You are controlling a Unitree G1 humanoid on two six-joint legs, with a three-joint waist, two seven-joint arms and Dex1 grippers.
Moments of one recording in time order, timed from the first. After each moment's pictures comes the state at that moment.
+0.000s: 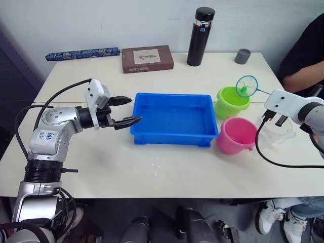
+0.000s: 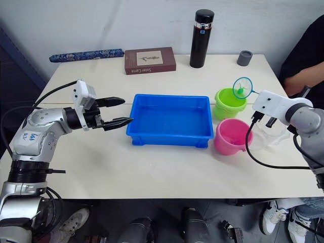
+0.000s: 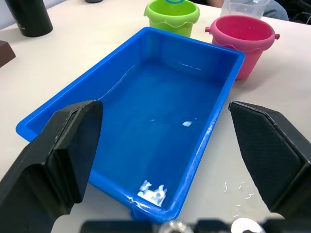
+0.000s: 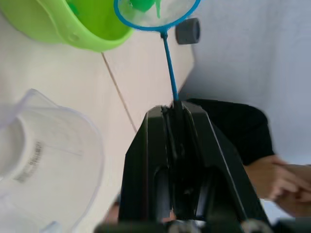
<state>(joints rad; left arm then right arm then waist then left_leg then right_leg) -0.64 0.68 0.06 0.10 -0.43 0.45 -0.98 -0.50 -1.13 0.10 0.06 -0.36 0.22 0.52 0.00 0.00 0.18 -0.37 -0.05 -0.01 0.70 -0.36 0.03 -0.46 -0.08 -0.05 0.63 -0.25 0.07</state>
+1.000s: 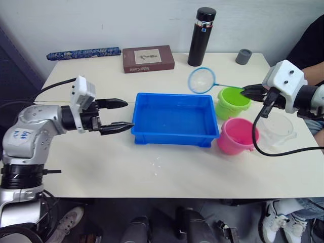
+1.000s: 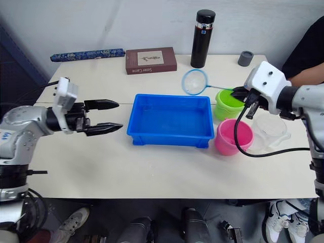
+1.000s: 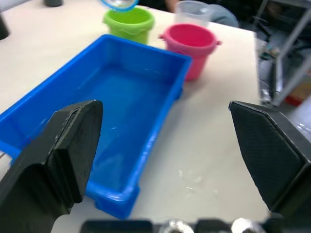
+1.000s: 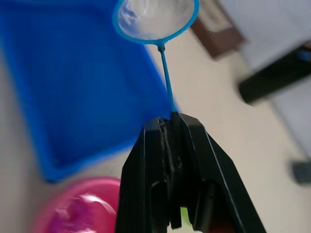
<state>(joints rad) -0.56 0.85 0.15 -0.10 -0.62 0.62 -1.17 -0.71 -1.02 -0.05 -0.05 0.30 0.45 1.18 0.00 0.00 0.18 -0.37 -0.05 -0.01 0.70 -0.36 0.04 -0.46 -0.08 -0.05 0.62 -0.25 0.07</state>
